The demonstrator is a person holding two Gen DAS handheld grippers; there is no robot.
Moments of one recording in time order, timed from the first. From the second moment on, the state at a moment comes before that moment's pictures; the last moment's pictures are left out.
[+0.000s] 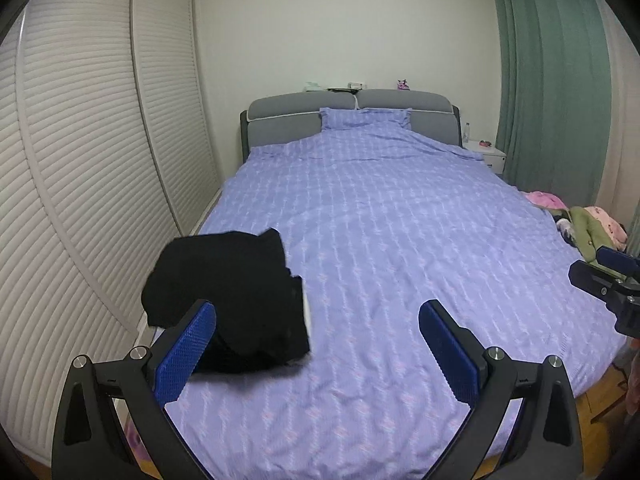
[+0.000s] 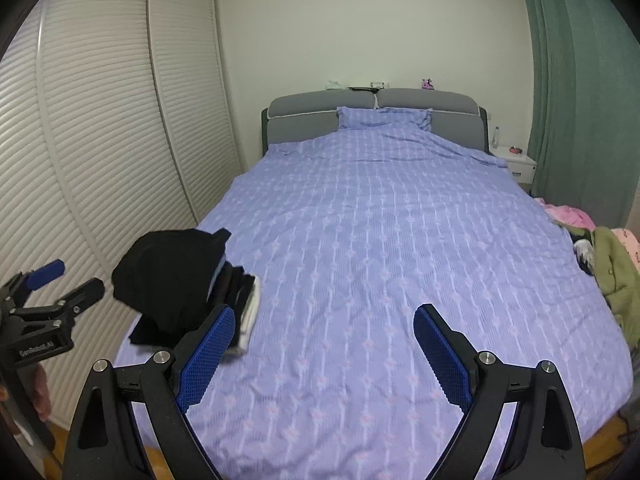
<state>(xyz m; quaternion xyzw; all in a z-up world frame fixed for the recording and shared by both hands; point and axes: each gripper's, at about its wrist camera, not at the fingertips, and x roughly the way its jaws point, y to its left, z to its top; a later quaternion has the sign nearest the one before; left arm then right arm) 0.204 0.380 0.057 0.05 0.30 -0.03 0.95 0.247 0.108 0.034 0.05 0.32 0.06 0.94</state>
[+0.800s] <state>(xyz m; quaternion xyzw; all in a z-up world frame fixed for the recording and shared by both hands) 0.097 0.272 0.055 0.07 0.32 -0.06 0.94 0.111 0.017 0.038 0.04 0.31 0.03 0.95</state>
